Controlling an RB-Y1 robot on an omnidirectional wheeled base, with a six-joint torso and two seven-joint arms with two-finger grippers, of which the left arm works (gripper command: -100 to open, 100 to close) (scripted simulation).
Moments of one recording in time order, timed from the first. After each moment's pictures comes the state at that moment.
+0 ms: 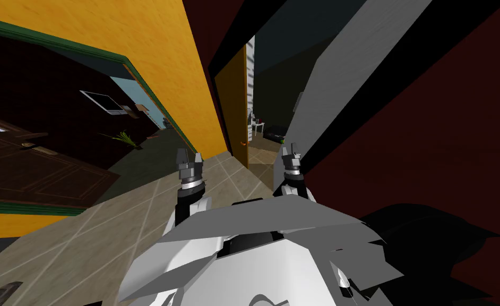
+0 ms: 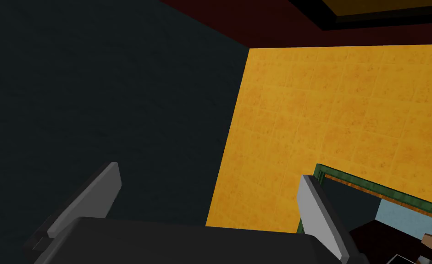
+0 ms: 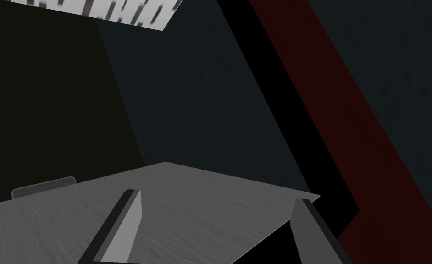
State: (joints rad) arm 0.47 0.02 -0.02 -2.23 -0.05 -0.58 -0.10
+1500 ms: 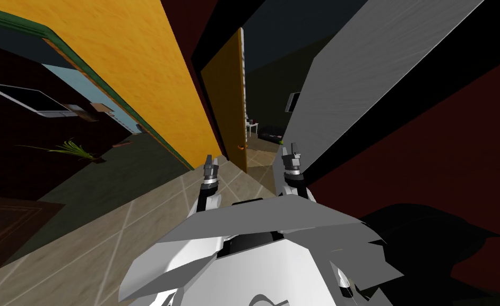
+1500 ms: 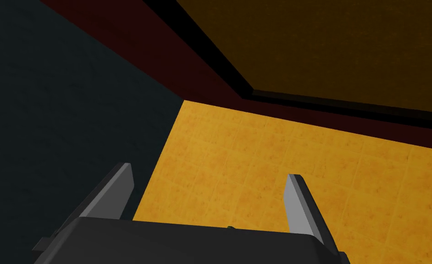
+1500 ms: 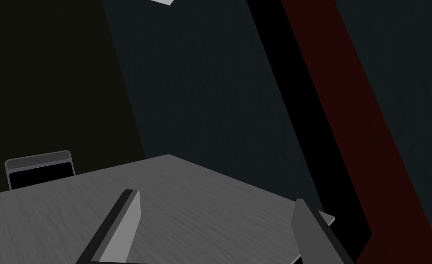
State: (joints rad) arm 0.34 0.08 -0.12 -1.90 0.01 -0.62 -0.09
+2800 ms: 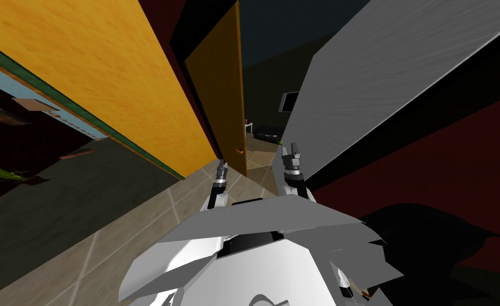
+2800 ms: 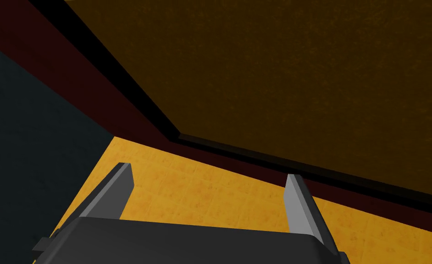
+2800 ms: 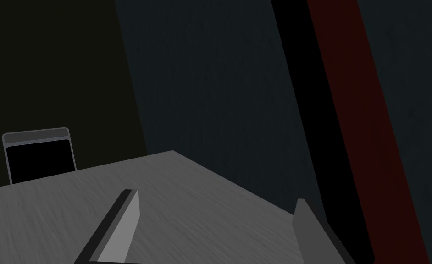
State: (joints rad) arm 0.23 0.10 -0.21 -1.60 0.06 -0.66 -0.09
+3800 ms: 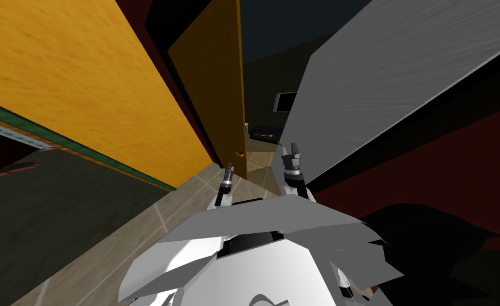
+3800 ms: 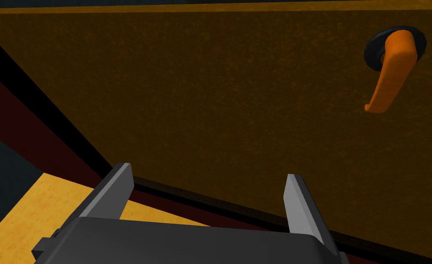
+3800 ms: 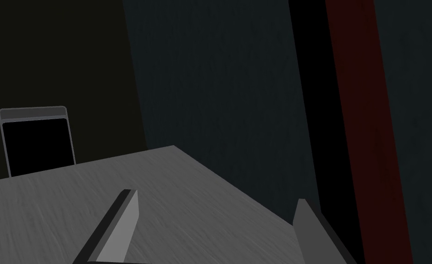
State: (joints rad) arm 0.12 0.09 -0.29 -1.33 0.10 -0.69 -0.09
